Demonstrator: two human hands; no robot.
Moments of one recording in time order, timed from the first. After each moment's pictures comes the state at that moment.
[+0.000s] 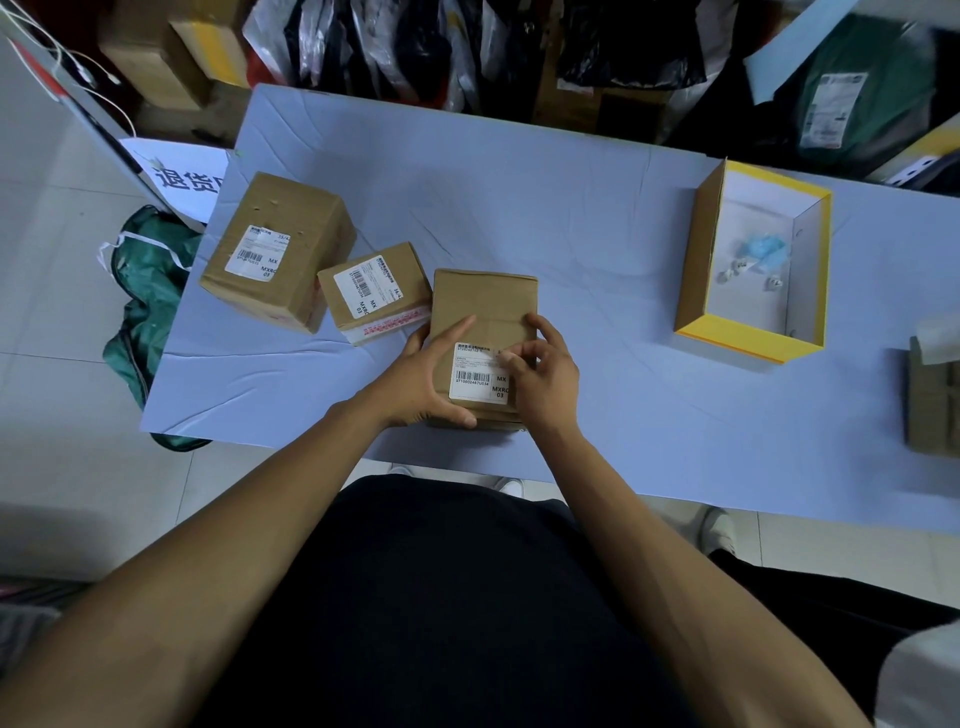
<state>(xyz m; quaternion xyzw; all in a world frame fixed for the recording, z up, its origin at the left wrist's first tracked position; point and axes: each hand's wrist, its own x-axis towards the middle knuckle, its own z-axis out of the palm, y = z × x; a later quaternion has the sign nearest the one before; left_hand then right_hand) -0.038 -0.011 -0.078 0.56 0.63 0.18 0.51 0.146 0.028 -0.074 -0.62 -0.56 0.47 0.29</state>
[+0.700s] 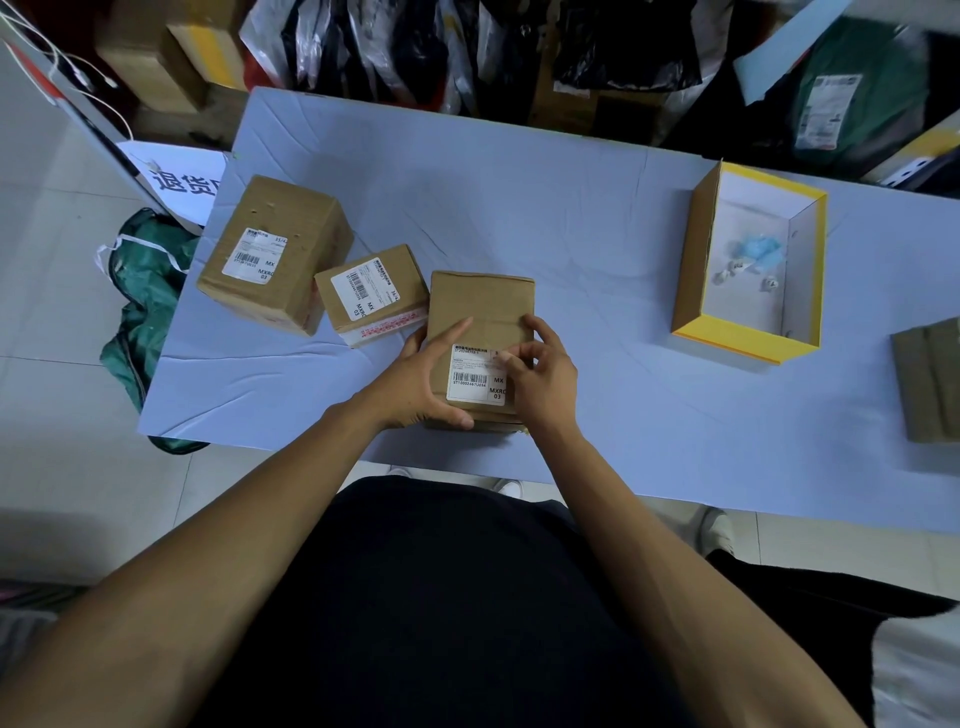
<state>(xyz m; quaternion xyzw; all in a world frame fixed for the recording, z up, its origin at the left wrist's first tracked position) -0.039 -0.011 -0.079 0.56 0.63 0.18 0.51 0.145 0.029 -0.066 -0.63 -0.55 0.48 0.28</state>
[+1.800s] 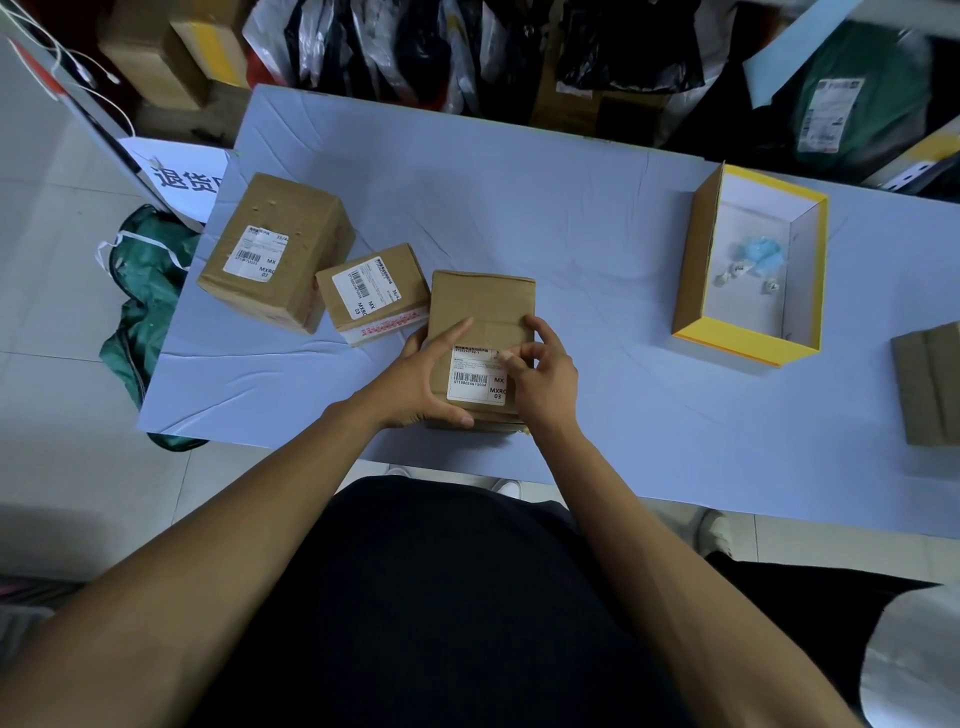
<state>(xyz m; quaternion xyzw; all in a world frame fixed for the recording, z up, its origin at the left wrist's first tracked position) -0.039 -0.011 -0.079 0.56 0.63 0.18 0.51 0.144 0.030 -0.061 -0.63 -0.53 0.50 0.27</state>
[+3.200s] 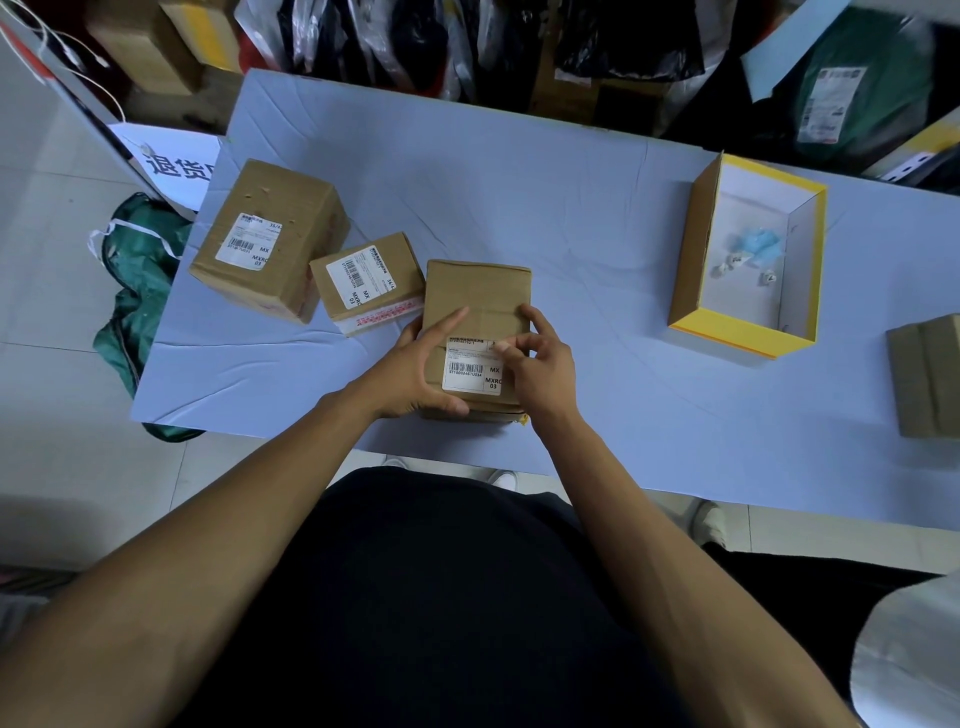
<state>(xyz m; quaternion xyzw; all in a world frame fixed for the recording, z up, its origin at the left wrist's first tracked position) -0.039 -0.011 -0.080 0.55 0.63 0.18 0.52 0.147 0.031 -0.048 -0.62 -0.50 0.56 0.24</state>
